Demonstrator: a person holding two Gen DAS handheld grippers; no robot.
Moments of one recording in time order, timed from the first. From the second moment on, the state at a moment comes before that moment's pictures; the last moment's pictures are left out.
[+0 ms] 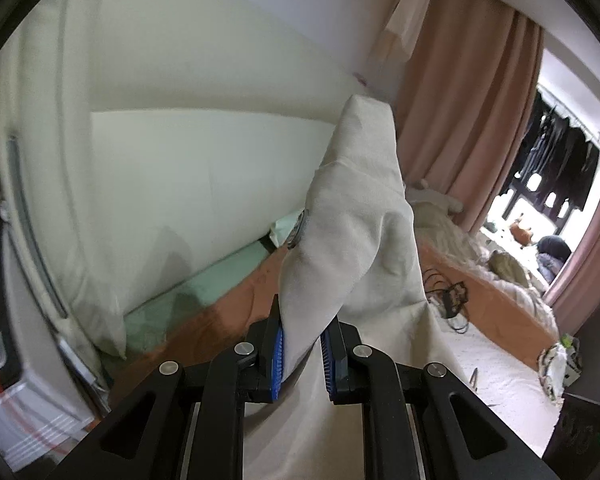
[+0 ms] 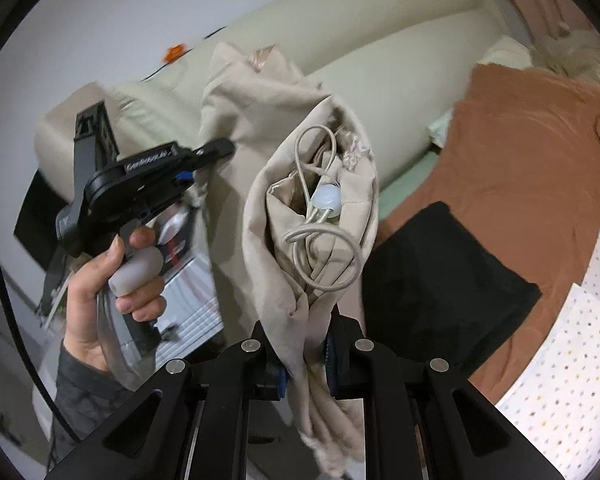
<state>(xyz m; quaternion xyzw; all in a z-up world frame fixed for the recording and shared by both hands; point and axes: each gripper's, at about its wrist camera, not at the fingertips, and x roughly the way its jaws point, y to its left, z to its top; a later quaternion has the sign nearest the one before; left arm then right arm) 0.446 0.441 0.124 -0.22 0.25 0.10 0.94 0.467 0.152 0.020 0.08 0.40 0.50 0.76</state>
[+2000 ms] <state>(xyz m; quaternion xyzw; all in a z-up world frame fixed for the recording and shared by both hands) 0.396 0.461 -0.096 -0.07 0.42 0.23 0.87 0.617 0.141 -0.121 0.07 0.46 0.40 0.79</state>
